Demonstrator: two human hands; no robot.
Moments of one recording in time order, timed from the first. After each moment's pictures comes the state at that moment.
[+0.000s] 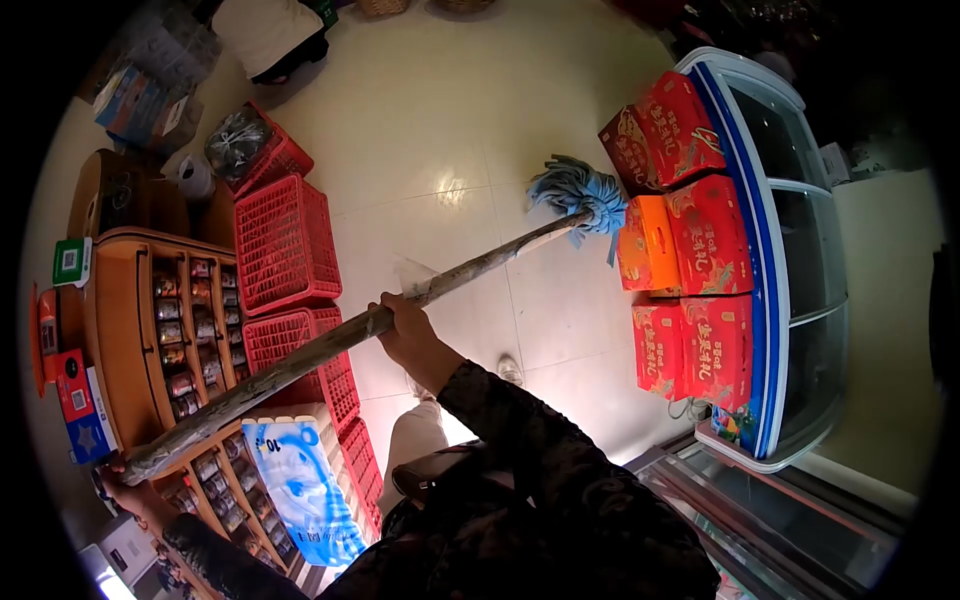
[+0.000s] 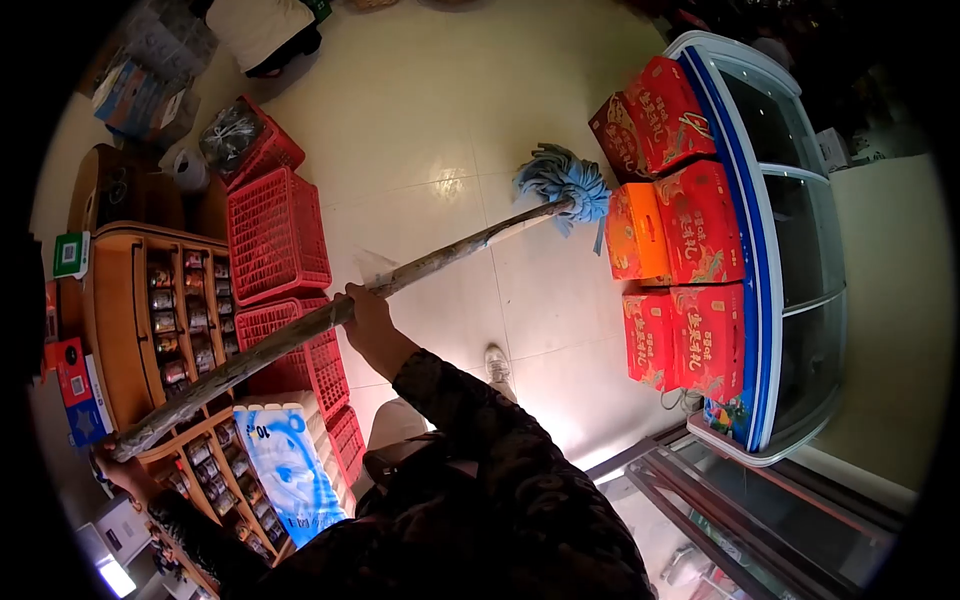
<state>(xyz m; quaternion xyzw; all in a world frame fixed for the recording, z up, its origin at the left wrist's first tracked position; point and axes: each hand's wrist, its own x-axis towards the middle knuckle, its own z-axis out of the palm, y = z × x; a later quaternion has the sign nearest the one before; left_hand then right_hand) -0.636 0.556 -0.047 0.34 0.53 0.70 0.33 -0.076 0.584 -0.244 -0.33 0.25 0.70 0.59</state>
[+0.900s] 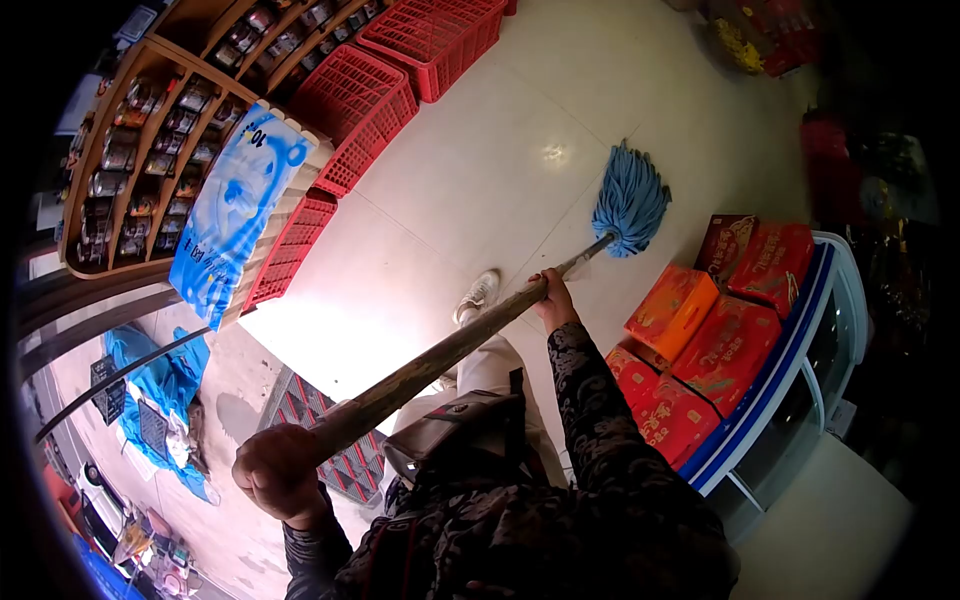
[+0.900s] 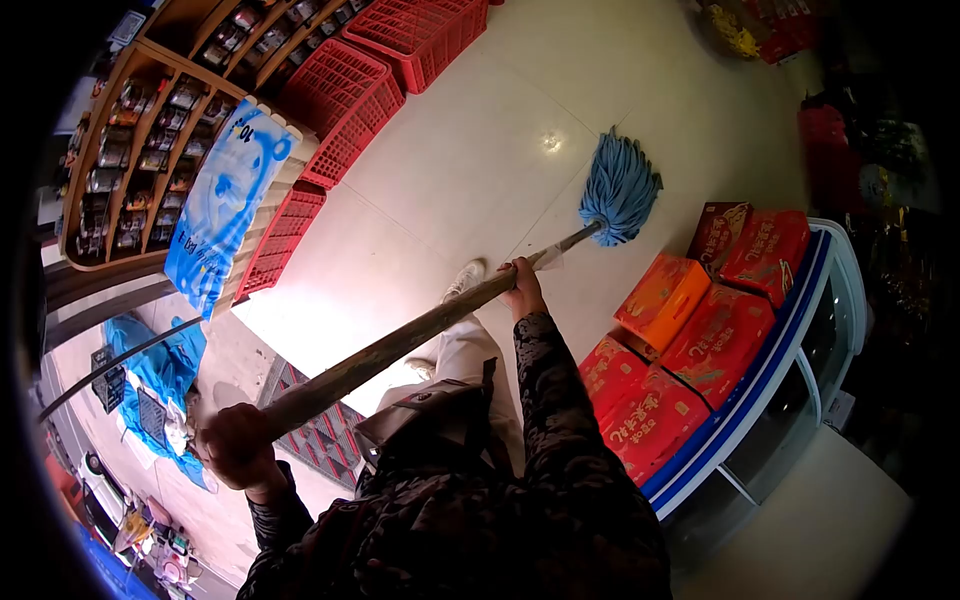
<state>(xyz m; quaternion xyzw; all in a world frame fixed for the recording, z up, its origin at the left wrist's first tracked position) -0.147 0.095 -0.100 0.31 0.57 0.73 0.21 0.131 0.335 -0.451 -0.51 0.20 0.75 0.37</state>
